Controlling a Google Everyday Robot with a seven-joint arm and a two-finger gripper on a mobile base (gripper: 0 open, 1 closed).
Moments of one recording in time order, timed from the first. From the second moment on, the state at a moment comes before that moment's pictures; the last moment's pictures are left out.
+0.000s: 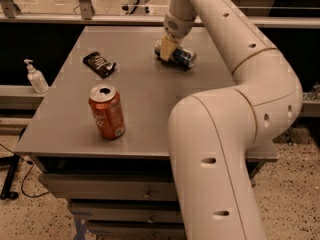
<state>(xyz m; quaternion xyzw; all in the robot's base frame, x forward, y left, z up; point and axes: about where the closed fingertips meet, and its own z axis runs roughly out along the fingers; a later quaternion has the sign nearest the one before) 0.779 -0.049 0.845 -0.48 0.86 0.04 0.16</state>
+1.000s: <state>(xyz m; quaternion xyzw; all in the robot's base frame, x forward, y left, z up) 0.714 -0.061 0.980 -0.53 0.77 0.15 0.32</state>
